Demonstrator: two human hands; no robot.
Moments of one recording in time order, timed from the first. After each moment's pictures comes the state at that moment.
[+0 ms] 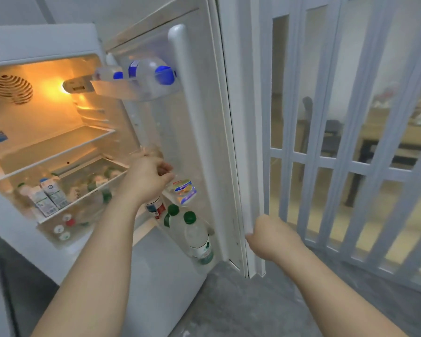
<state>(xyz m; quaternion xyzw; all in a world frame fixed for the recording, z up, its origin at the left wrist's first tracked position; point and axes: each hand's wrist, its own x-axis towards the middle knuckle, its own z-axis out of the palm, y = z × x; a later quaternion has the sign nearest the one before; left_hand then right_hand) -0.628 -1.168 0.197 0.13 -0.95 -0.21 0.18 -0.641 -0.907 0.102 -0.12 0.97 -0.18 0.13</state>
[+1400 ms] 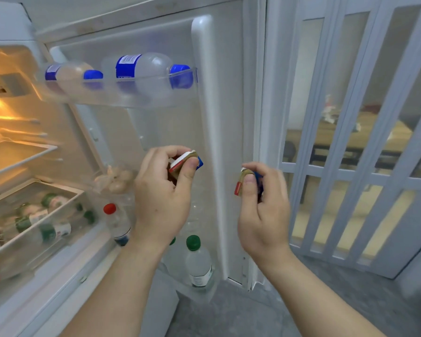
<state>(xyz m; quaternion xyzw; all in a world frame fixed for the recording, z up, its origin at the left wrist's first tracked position) -0.655 -1.129 0.202 -0.08 -0.79 -0.42 0.44 -0.661 -0.982 0.153 -0.11 0.72 -0.55 -0.42</state>
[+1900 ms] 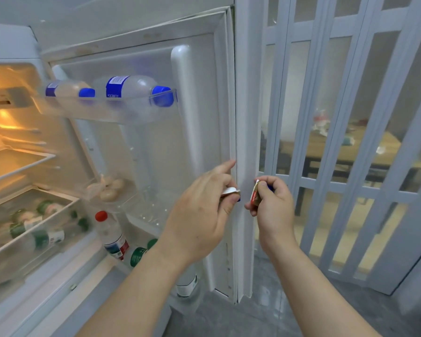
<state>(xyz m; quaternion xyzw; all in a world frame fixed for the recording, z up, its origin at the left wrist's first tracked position) -0.645 -1.071 0.193 -0.28 -0.85 -0.27 0.35 -0.679 -0.929 0.172 0.06 0.60 -0.78 -0.18</state>
